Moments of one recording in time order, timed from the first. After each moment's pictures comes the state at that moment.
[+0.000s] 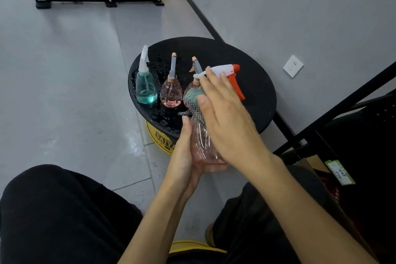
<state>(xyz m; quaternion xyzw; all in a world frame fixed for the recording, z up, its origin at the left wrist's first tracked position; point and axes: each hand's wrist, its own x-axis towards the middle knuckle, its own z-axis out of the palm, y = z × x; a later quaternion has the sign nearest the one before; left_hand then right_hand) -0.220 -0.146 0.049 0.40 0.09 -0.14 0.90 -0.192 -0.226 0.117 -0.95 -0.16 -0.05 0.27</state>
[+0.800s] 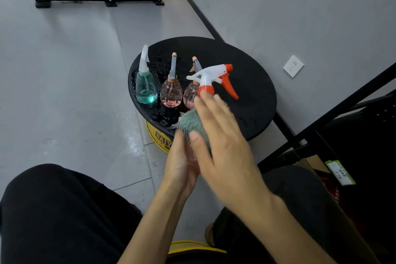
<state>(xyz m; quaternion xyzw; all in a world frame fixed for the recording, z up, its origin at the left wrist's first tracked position) -0.223 -0.148 0.051 0.34 0.13 -0.07 0.93 -0.234 -0.222 0.094 -0.94 -0.18 -0.11 0.27</state>
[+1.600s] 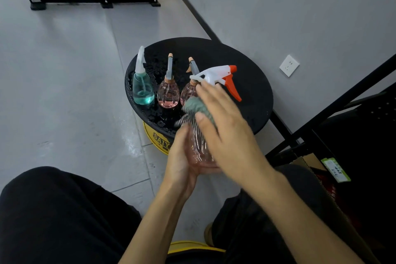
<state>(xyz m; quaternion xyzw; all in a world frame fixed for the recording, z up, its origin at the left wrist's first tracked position) -0.225 -0.149 0.053 0.40 0.11 -0.11 0.90 -0.210 -0.235 0.108 -0.93 -0.17 -0.07 0.31</state>
